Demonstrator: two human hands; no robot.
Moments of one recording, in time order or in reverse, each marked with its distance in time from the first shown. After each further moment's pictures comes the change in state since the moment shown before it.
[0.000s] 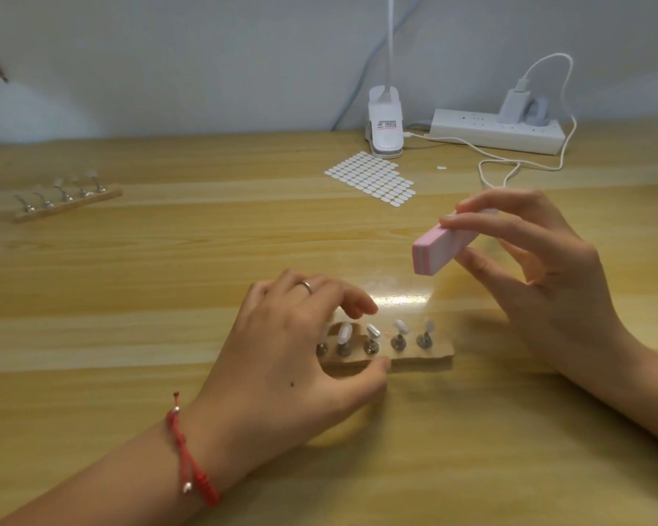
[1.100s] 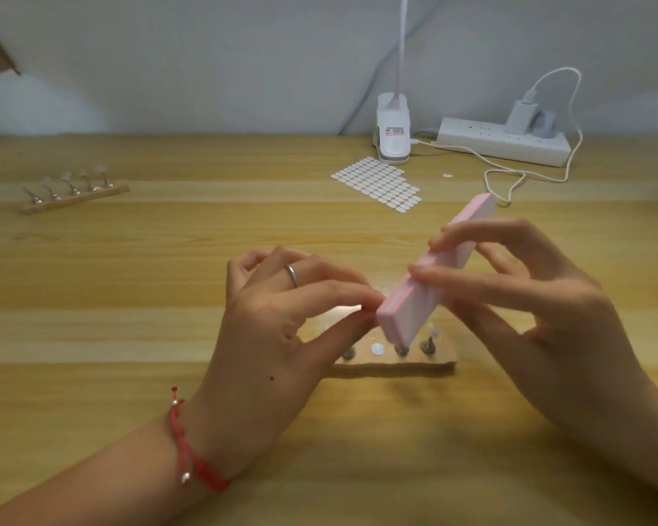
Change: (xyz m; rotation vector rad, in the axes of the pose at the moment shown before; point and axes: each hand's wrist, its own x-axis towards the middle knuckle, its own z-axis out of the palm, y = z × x) left_hand 0.006 0.001 -0.007 -0.206 0.307 0.166; right_hand -0.011 -0.051 0.009 -0.045 -0.121 -0.139
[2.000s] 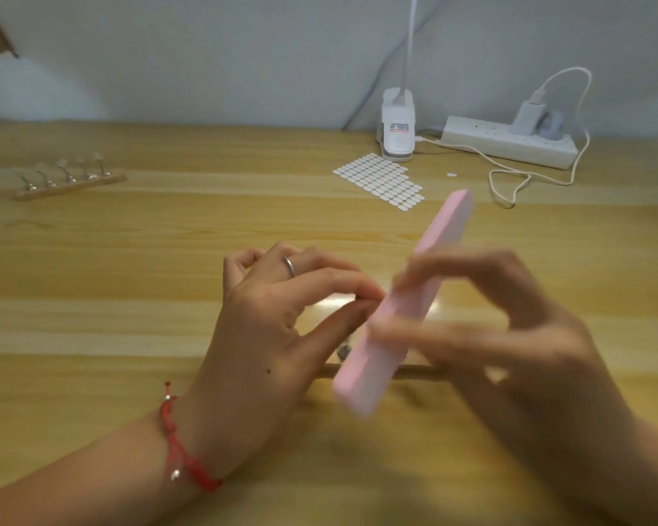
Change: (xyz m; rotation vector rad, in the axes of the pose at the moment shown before) left_hand 0.001 -0.001 0.002 -0.023 0.009 -0.053; right_hand 0.003 -0.001 0.005 -0.083 -0.050 -0.103
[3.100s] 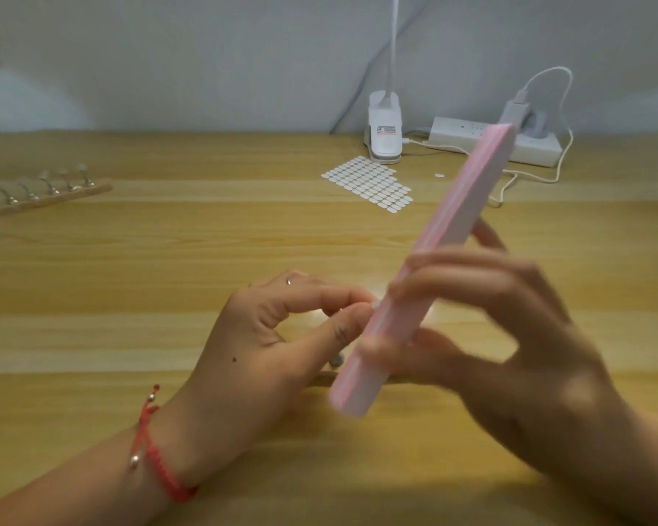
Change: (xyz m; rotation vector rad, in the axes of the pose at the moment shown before) left_hand 0.001 0.001 -0.001 -0.459 -0.148 -0.320; right_hand 0.001 0.005 -0.003 -0.228 0.080 -0.235
